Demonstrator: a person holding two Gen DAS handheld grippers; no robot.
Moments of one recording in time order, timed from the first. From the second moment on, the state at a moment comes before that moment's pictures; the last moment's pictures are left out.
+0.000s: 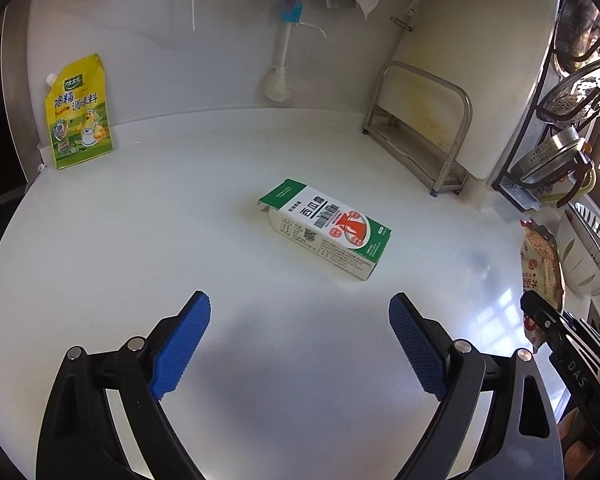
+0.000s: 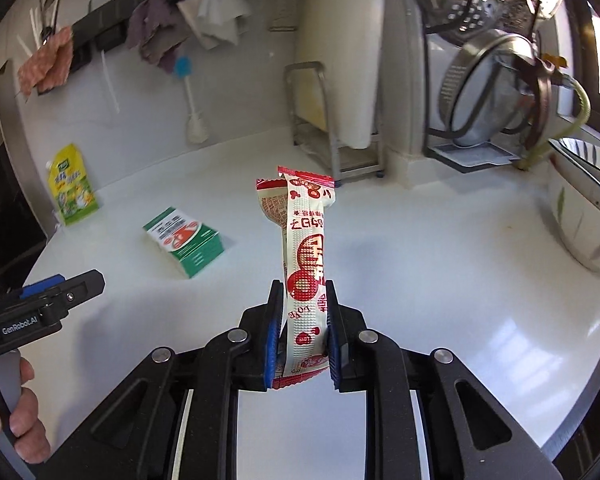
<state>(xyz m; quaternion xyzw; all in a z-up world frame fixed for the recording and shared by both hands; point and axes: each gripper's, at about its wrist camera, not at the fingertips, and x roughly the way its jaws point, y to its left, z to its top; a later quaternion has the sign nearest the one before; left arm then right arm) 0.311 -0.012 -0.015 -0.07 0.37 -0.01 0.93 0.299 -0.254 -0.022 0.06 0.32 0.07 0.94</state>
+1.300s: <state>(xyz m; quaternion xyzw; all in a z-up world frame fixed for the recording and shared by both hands) 0.433 -0.059 -0.055 -0.13 0.45 0.17 0.87 0.306 -0.298 -0.023 0.17 0.32 0.11 0.93</state>
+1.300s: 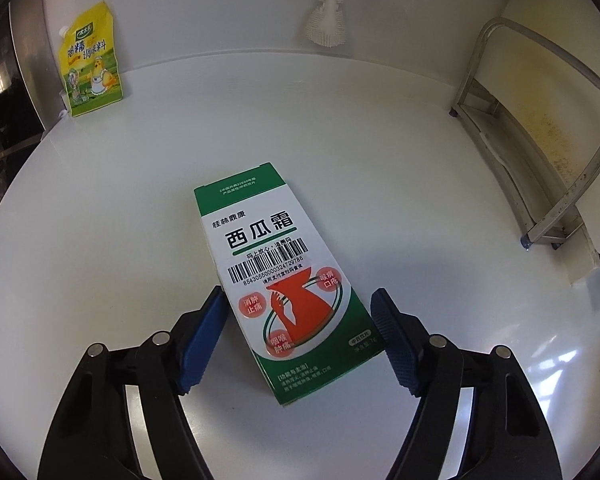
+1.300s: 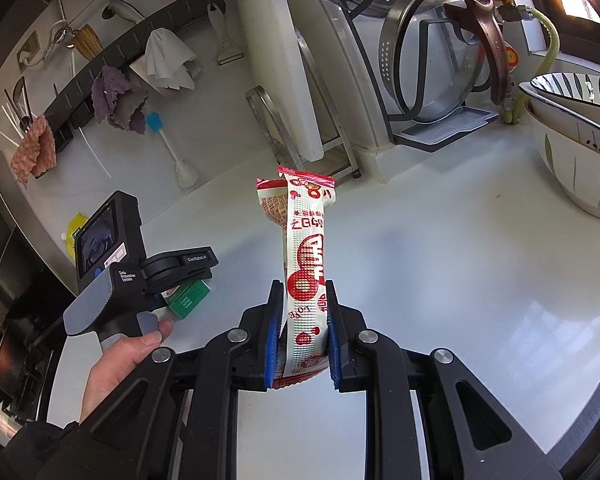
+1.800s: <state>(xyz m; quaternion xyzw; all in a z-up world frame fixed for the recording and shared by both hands) 0.350 -0.021 -0.019 -0.07 0.41 0.09 0.91 0.304 -0.288 -0.025 0.15 0.32 0.11 0.93</state>
